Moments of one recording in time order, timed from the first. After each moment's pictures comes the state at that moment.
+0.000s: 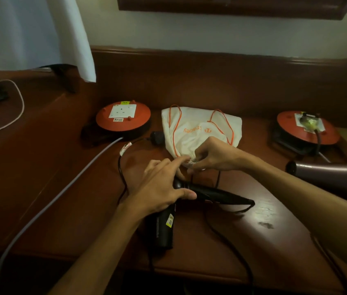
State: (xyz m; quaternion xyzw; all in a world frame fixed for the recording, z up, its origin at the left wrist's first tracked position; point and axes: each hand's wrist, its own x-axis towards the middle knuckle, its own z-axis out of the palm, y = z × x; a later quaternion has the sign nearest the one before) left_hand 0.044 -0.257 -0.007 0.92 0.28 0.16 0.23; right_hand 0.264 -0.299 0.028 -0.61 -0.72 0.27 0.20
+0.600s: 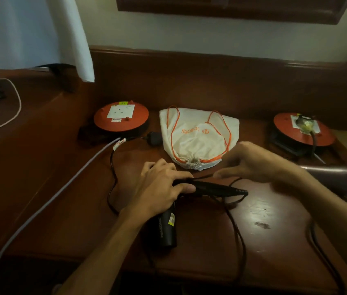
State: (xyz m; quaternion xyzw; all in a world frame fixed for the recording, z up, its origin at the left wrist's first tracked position) left_hand 0.047 -0.265 -0.010 0.92 0.30 0.18 0.16; right_hand 0.281 -0.368 0.070 -0.69 -0.68 0.20 0.10
